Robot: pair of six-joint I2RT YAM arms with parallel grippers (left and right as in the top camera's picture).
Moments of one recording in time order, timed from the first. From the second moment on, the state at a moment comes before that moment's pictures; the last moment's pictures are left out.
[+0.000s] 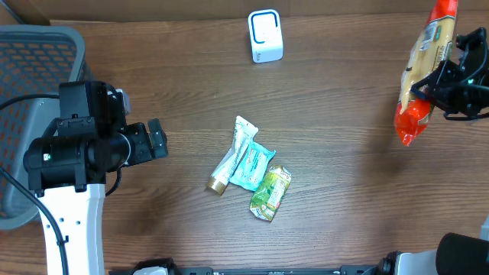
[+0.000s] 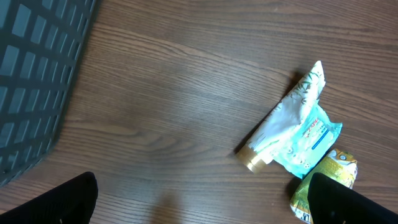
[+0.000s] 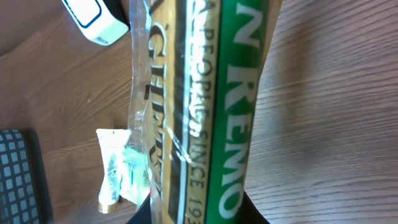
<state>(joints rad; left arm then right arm) 0.10 1.24 1.49 -1.39 0.04 -0.19 -0.27 1.60 1.84 -1.43 -0.42 0.14</state>
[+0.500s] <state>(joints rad) 0.10 1.24 1.49 -1.39 0.04 -0.19 -0.28 1.61 1.67 -1.32 -0.48 0.13</state>
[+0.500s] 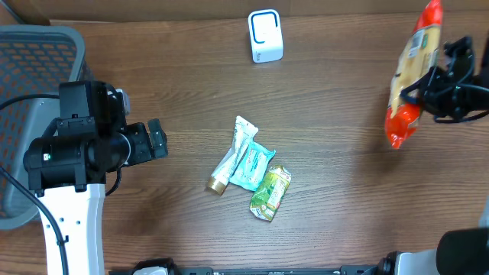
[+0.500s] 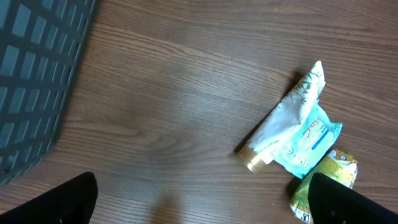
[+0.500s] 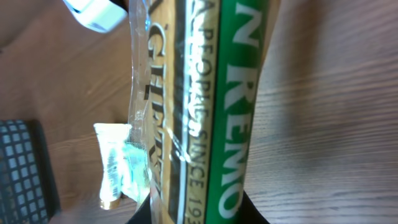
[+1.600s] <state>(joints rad) 0.10 1.24 1.49 -1.39 0.04 -0.19 -0.28 1.80 1.23 -0.96 -0.42 0.22</state>
